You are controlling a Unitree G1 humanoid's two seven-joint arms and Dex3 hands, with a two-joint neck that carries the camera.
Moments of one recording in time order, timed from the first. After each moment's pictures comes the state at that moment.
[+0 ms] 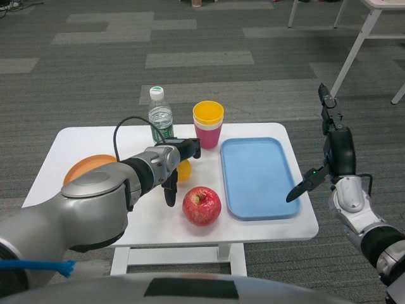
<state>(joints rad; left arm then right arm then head) -0.98 -0.02 -1.23 1.38 -0.01 0.09 0.04 -0.39 -0.60 0.62 0.83 0.49 -0.94 -0.39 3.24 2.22</state>
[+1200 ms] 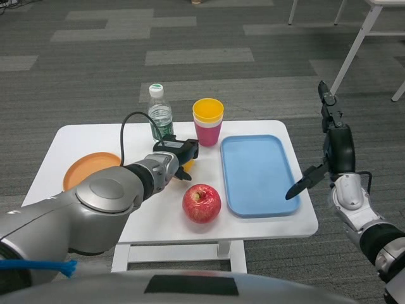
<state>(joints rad) -0.97 -0.05 -1.70 1.45 -0.37 0.05 0.22 -0.39 -0.59 0.62 0.83 0.49 -0.94 -0.39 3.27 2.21</state>
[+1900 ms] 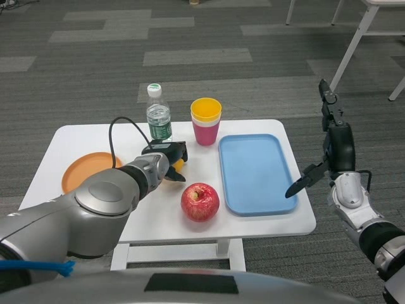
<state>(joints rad) -0.93 -0.05 -1.70 1.53 -0.54 0.04 0.15 -0.39 -0.59 0.62 0.83 0.49 -0.94 -0.39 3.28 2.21</state>
